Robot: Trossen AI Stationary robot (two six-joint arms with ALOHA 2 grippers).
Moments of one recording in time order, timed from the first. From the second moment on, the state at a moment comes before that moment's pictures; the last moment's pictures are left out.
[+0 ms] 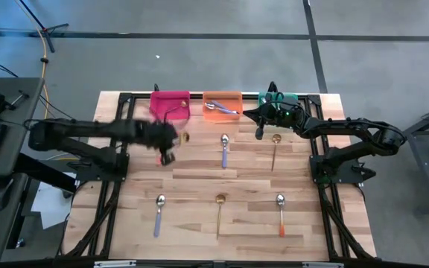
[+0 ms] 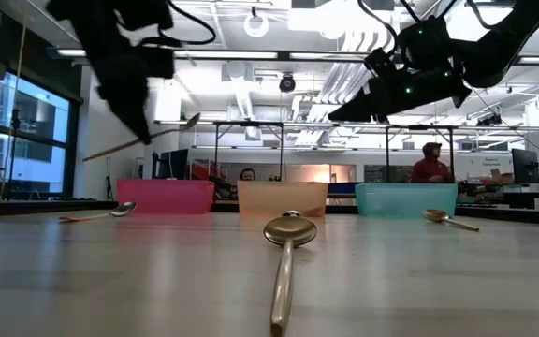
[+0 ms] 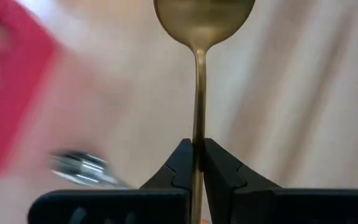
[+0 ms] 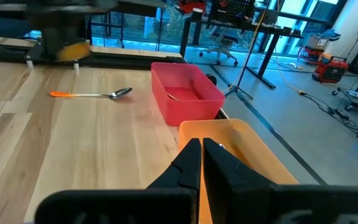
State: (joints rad) left arm 0.16 1.17 0.81 -0.73 -0.17 -0.20; right arm -0.55 1.31 0.50 0.61 -0.23 -0.25
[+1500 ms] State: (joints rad) left arm 0.91 1.72 1.17 -0.70 -0.03 0.63; right arm -0.56 1.31 0.50 0.61 -0.23 -0.29
